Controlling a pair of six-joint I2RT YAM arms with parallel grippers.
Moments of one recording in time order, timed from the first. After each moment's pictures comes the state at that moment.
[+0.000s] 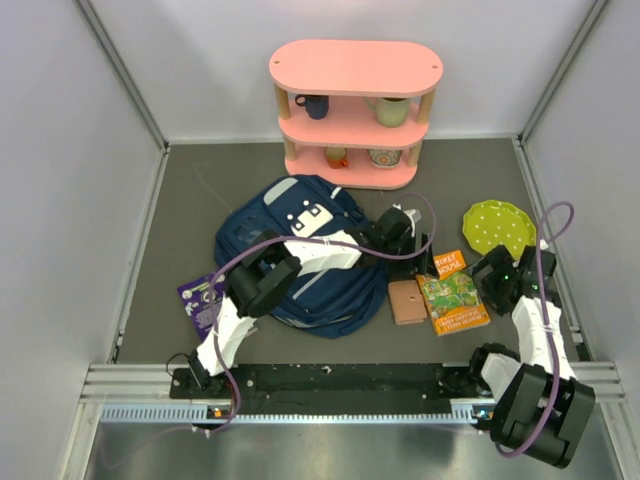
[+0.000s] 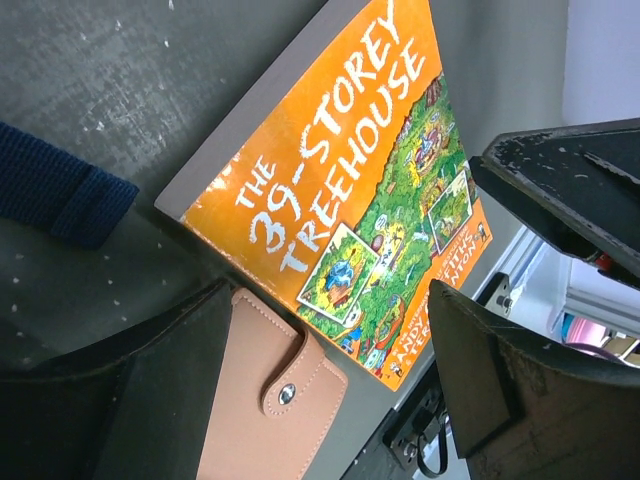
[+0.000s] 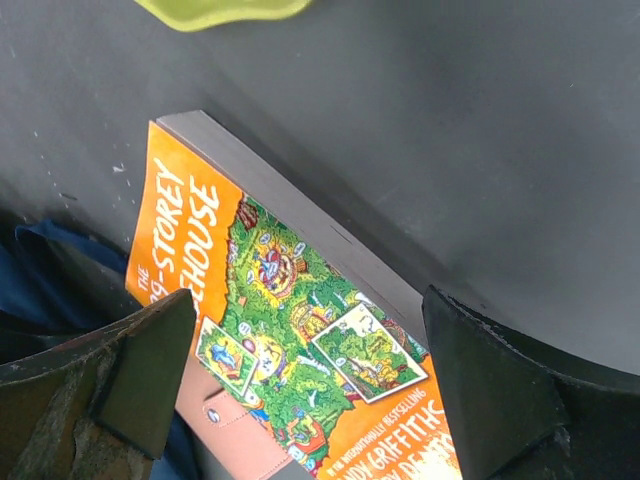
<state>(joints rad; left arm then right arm) -0.96 2.18 1.55 -0.07 0.34 -0.85 -0.38 0.93 0.43 -0.44 -0.27 0.61</state>
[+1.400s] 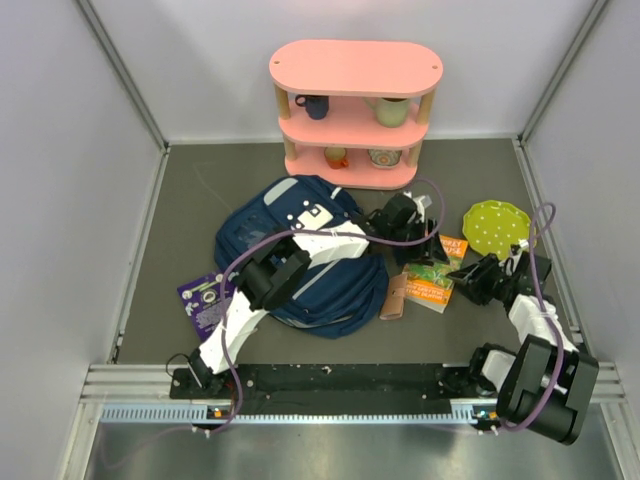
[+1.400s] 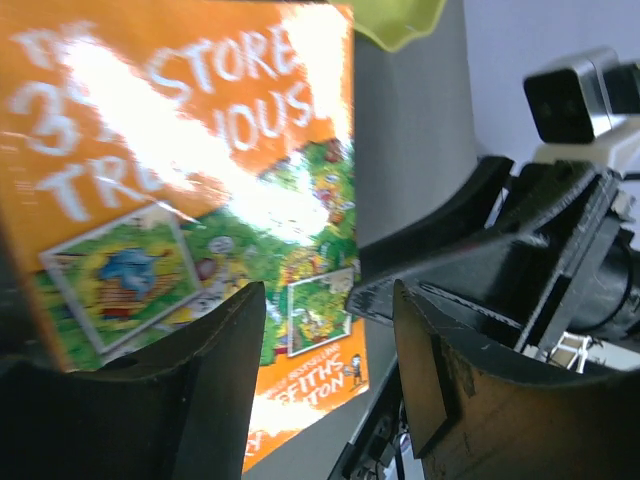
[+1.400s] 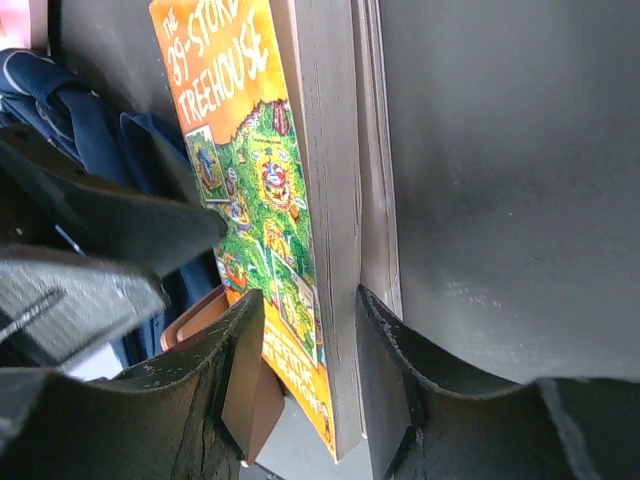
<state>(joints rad) -0.91 2.32 1.76 -0.02 0.45 -0.90 -0.40 1.03 0.33 -0.21 -0.65 0.61</state>
